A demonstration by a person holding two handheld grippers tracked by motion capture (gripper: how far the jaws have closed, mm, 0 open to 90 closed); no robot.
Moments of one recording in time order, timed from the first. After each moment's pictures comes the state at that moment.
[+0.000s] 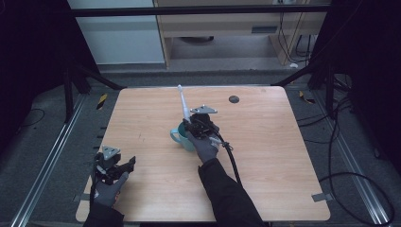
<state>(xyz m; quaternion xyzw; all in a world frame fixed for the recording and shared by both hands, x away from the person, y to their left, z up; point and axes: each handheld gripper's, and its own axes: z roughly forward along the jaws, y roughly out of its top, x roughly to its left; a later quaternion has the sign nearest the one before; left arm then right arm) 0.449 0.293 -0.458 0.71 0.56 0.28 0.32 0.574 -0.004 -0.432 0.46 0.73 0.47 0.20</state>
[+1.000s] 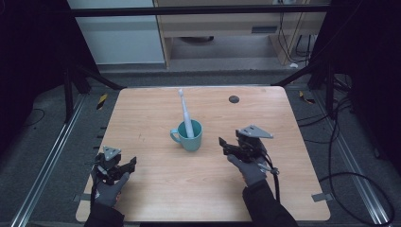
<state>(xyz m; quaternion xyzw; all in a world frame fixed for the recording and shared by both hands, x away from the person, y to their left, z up) 0.448 0.290 -0.459 0.71 0.56 0.28 0.32 0.481 -0.140 -0.423 0.46 0.71 0.48 0.23</state>
